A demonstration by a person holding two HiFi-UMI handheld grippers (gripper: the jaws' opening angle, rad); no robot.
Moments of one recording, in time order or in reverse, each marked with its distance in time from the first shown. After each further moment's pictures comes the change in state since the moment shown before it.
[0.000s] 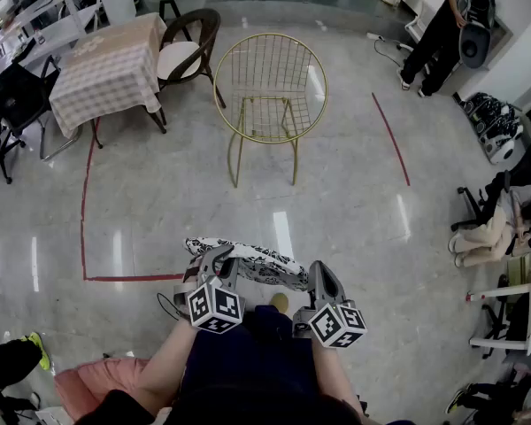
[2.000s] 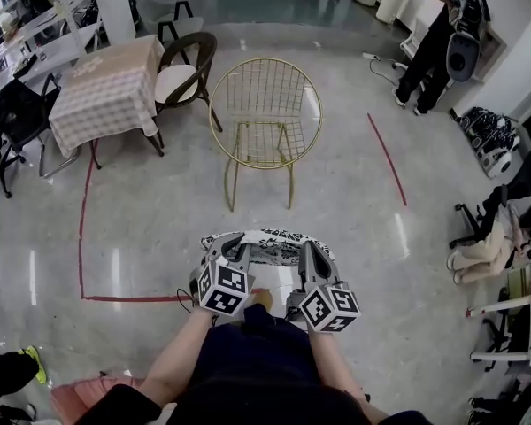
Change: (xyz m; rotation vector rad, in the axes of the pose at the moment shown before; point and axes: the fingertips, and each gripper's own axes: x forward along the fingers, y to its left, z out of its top) left arm 0.061 0.033 0.064 -0.278 -0.074 -0.037; right arm 0.073 0.028 0.065 -0.097 -0.091 0.106
